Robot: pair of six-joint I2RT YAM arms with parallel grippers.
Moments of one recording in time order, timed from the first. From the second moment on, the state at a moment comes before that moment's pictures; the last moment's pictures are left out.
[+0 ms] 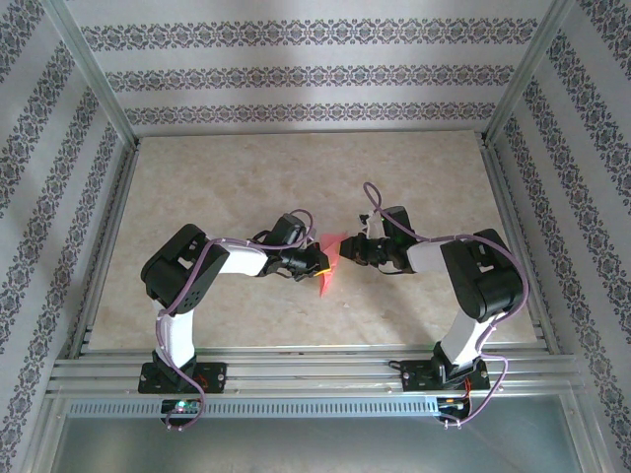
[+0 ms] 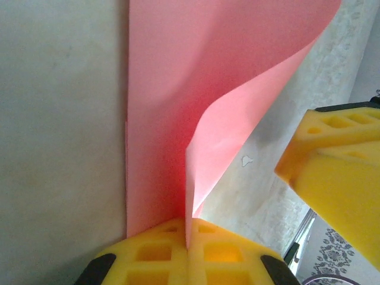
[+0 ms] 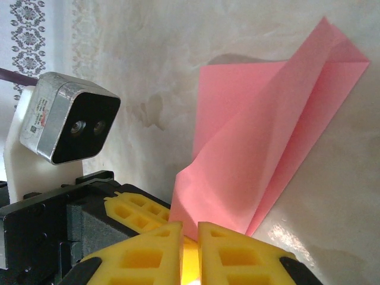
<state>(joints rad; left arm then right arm) -0.62 1.93 0.91 0.20 0.56 -1.03 0.32 1.74 0.66 0.28 -0.77 0.69</state>
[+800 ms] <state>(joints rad) -0.62 1.93 0.90 0.22 0.55 -1.04 0.34 1.81 0.70 0.26 -0.79 0.68</state>
